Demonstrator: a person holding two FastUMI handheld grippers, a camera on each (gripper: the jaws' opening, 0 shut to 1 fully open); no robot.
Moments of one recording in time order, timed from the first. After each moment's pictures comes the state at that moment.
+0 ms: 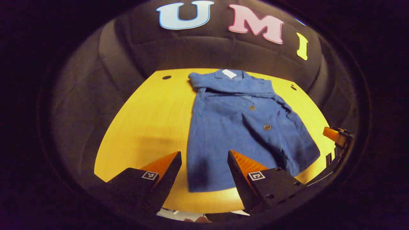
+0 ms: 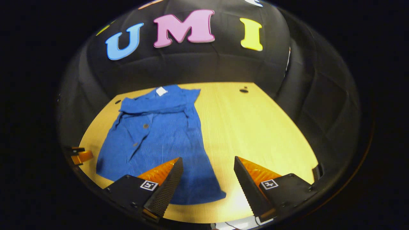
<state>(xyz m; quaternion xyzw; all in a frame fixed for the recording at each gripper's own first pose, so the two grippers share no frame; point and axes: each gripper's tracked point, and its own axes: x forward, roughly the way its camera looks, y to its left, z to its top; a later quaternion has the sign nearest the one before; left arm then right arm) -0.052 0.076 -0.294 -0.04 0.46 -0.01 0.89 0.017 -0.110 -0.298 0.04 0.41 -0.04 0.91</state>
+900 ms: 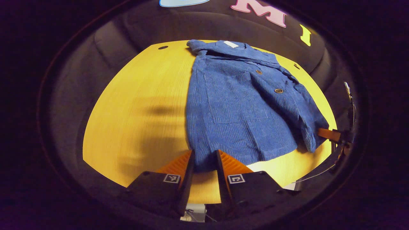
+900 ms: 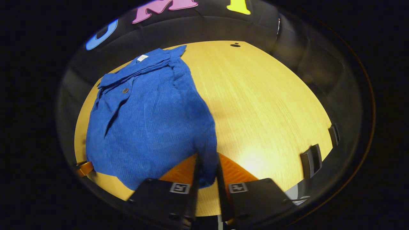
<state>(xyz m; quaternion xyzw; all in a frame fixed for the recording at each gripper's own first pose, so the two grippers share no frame) -0.064 0.059 -0.339 -0.04 0.53 -0.05 0.84 -0.013 -0.082 -0.367 0.06 0.52 -0.08 0.85</state>
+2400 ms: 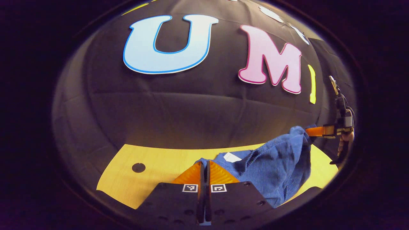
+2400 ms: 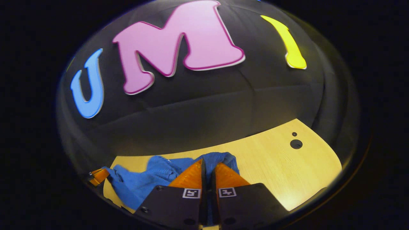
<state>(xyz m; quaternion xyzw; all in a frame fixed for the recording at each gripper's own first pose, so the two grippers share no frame) 0.410 0.086 -0.175 -0.03 0.17 -0.07 0.98 0.456 -0.042 -0.222 0.15 0.26 -0.04 0.95</state>
